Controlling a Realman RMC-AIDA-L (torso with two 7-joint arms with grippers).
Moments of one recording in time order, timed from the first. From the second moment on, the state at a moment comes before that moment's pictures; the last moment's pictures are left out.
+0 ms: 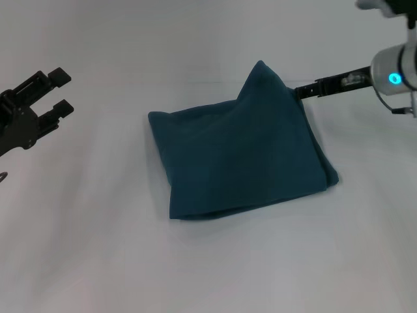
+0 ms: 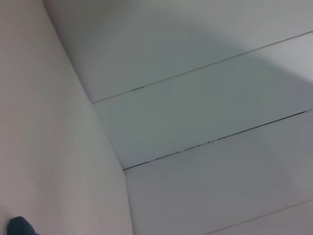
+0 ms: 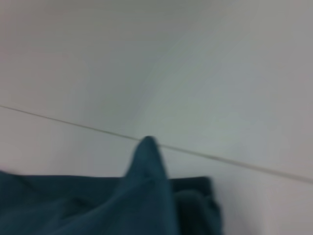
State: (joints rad) left arm -0.42 -2.09 0.42 0.65 1.69 1.49 -2.31; right arm 0.90 2.03 -1.00 -0.72 -2.58 -0.87 2.57
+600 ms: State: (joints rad) left arm -0.42 -2.09 0.43 0.64 1.70 1.49 -2.29; right arm 0.85 2.01 -0.93 -0.58 -2.39 -1.00 2.45
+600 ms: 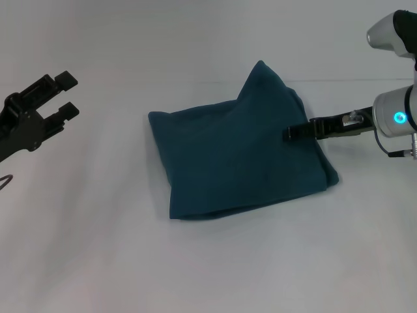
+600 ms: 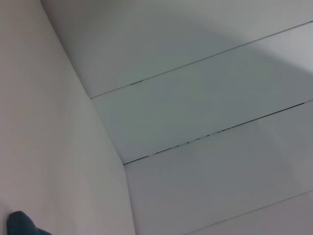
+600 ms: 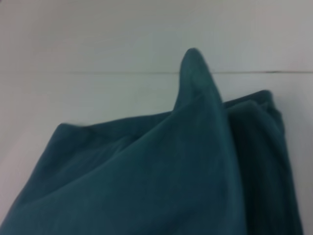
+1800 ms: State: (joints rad) left arm -0.42 -2.10 0.43 0.64 1.70 1.51 -2.29; right arm 0.91 2.06 -0.94 -0.45 -2.39 -0.84 2.44
